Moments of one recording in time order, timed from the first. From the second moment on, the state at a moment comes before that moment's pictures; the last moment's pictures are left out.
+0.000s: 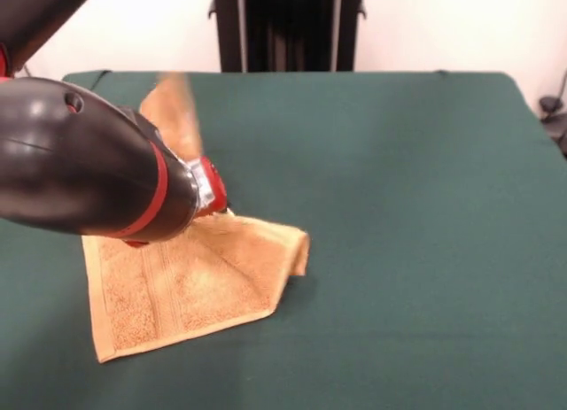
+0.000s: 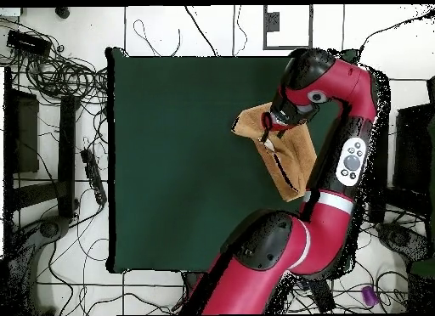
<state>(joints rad) -0.44 0.11 0.64 0.18 -0.65 2.04 1.10</state>
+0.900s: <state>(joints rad) -0.50 0.10 0.86 0.18 -0.82 2.04 1.10</state>
